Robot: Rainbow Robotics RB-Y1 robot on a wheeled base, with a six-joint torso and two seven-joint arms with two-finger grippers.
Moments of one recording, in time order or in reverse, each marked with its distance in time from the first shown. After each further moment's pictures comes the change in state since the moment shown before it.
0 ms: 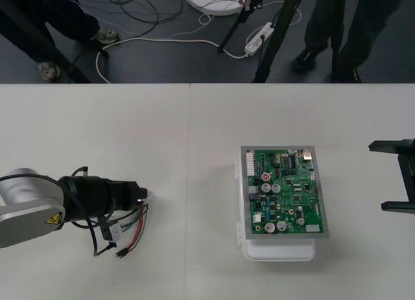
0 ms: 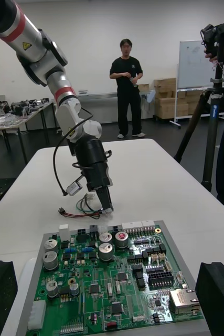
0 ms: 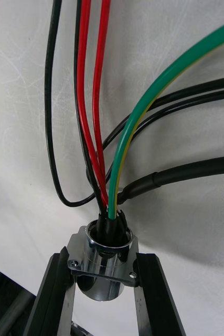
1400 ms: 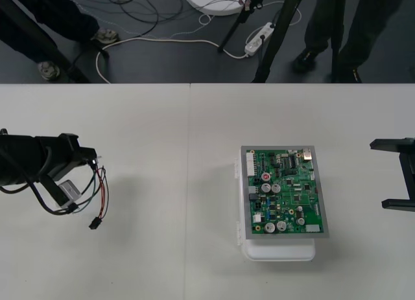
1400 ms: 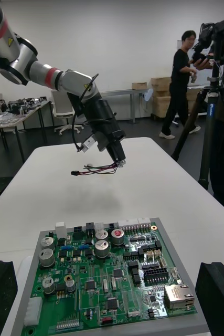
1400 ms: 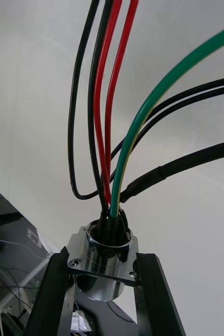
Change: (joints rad) right arm -0.007 0.000 0.000 0.015 0.000 0.000 0.000; left arm 0.503 0.003 0.998 -0.139 0.191 -0.564 0.057
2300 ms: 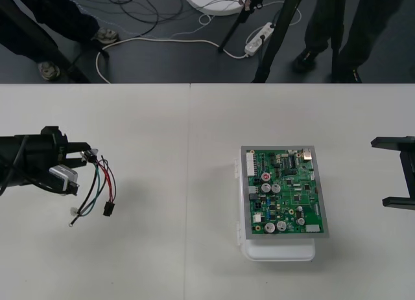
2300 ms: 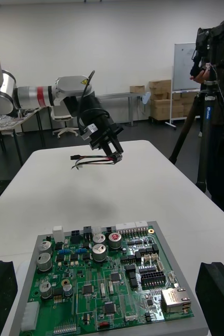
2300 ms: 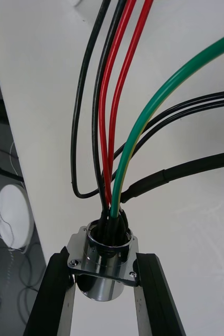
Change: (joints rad) right arm -0.001 0.000 0.000 0.001 -0.016 0.000 0.000; left arm 0.091 -0.470 0.539 -0.001 -0.069 -0.497 0.278
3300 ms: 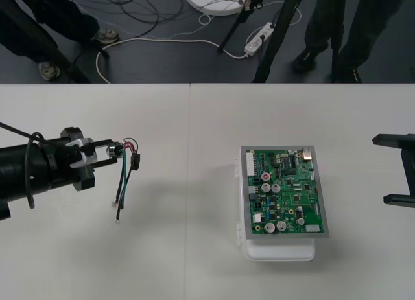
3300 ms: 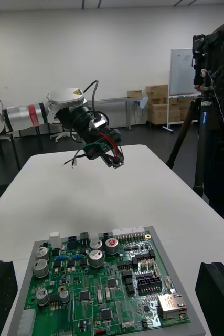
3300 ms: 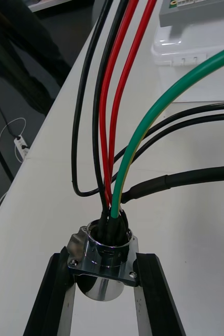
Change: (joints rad) right arm 0.000 0.000 0.000 -0.001 -0.022 0.000 0.000; left arm -0.024 -0.349 0.156 -0.064 -0.060 -0.148 0.538
